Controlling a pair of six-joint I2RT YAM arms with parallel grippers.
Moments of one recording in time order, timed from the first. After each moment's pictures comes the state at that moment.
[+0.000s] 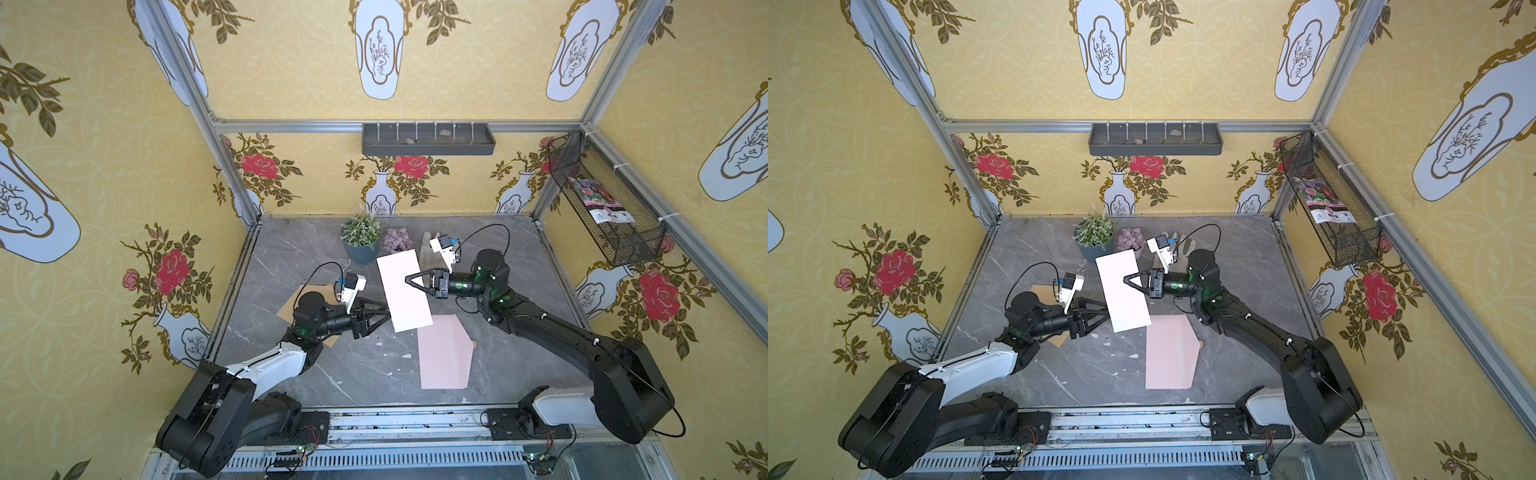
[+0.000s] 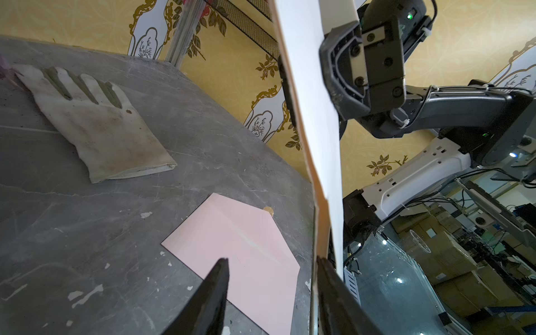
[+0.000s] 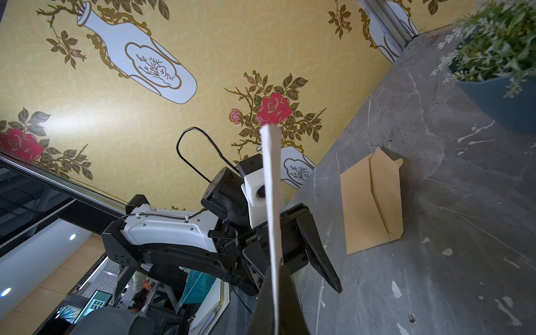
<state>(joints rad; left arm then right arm) -0.45 1.23 0.33 0.81 0.91 -0.54 0.62 1.35 0.78 0.51 -0.90 0.83</state>
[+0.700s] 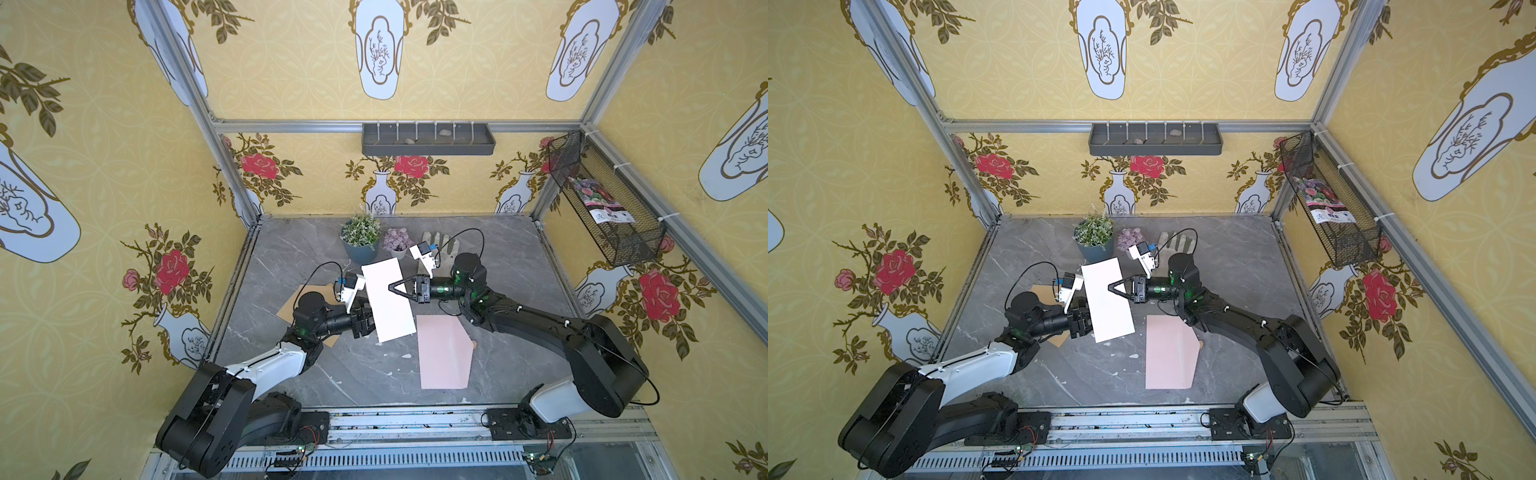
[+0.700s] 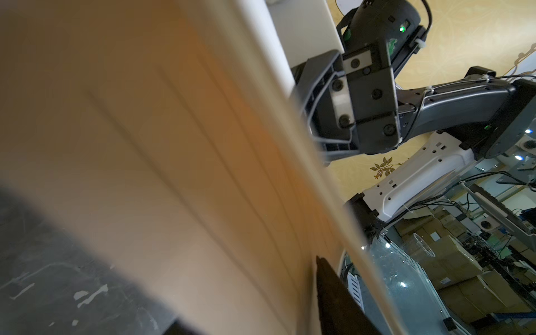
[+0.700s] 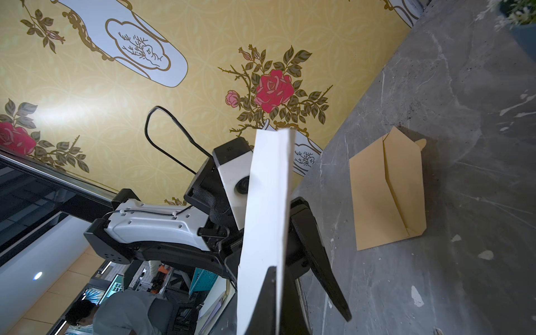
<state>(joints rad) -0.45 1.23 0.33 0.81 0.89 -0.54 0.73 1.50 0.81 0.59 -0.88 0.86</state>
